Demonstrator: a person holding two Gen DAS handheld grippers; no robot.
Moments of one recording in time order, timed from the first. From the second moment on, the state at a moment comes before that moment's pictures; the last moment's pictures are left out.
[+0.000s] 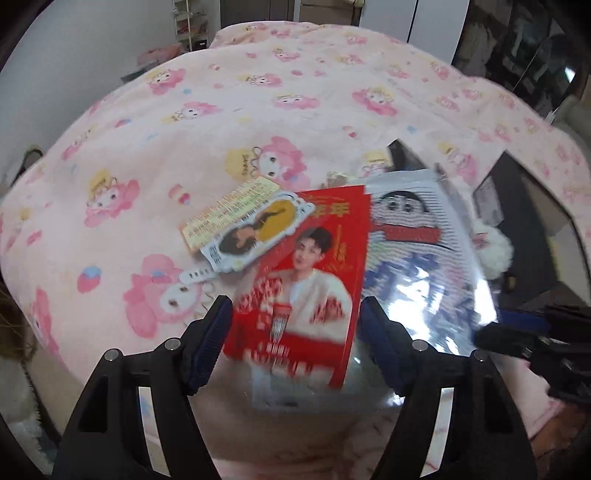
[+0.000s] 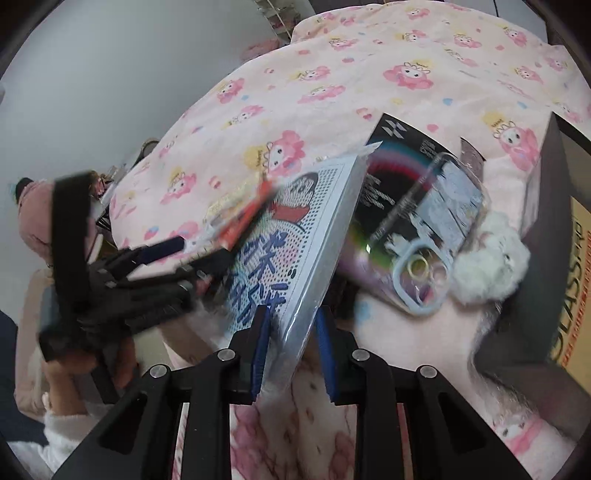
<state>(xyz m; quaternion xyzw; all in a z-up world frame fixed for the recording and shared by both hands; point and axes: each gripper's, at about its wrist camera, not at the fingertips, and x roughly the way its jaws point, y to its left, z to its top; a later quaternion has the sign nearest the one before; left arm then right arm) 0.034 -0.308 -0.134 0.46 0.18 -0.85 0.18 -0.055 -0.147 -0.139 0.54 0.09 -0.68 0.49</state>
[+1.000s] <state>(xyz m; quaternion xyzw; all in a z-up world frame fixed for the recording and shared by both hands) -0.018 -0.301 -0.152 0.49 0.36 -0.79 0.04 -0.060 -0.084 -0.122 0.55 0.02 -0.69 0.47</state>
